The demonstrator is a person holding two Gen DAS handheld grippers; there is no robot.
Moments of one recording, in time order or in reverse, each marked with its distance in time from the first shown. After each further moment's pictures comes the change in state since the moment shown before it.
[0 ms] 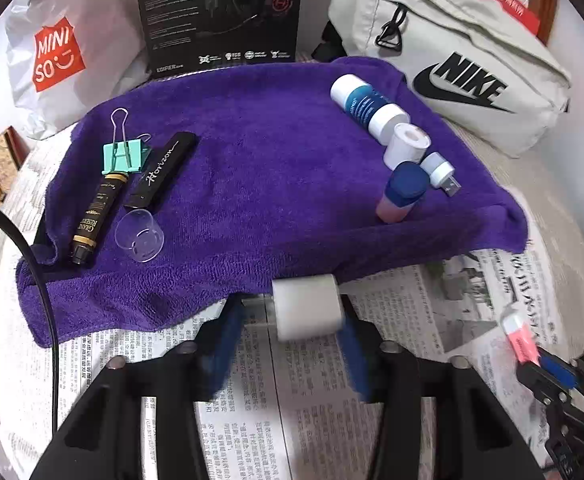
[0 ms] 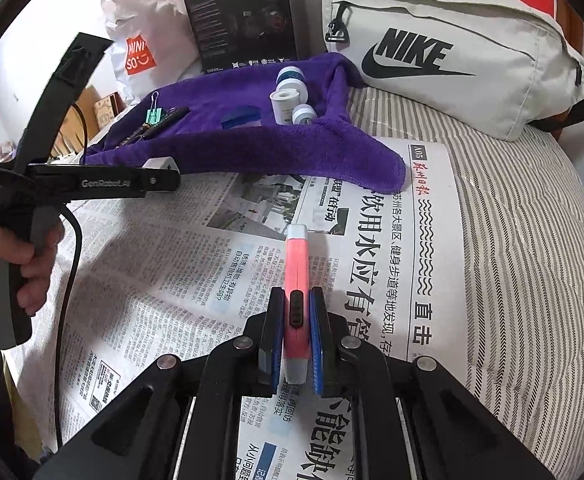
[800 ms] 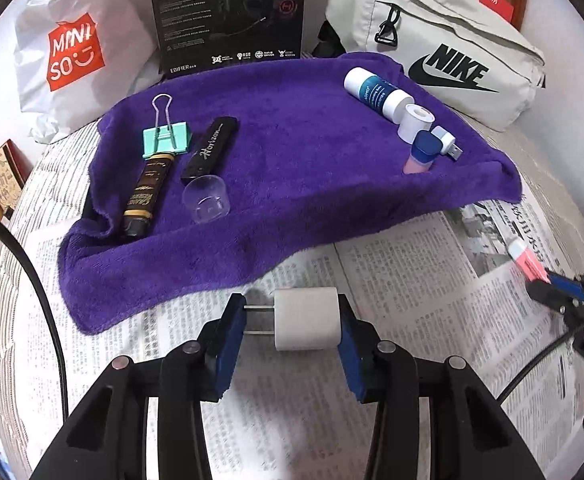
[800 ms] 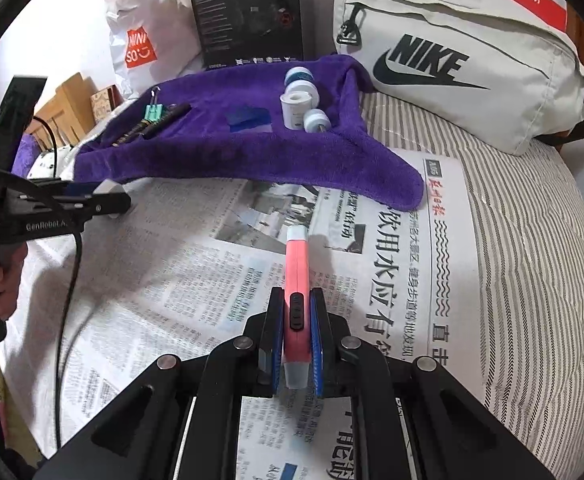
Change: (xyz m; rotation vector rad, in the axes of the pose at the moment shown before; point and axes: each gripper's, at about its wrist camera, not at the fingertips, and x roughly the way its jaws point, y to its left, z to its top) left arm -0.021 0.041 -0.030 0.104 -0.022 -0.015; right arm 0.007 0.013 0.014 -0.026 0.010 -0.016
